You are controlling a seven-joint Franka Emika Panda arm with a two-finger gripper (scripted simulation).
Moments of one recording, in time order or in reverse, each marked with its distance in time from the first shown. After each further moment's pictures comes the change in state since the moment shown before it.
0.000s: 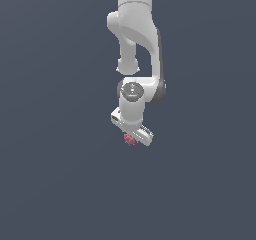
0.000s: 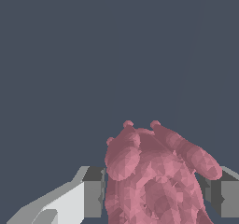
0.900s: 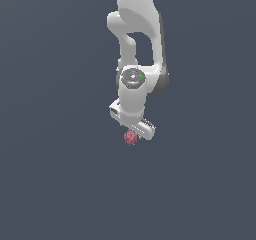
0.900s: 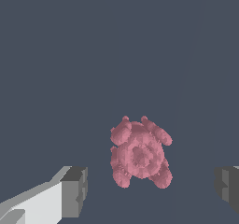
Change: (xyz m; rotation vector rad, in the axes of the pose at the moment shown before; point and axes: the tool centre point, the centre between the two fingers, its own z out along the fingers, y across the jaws) arm 0.000 0.000 -0.049 0.000 0.000 -0.005
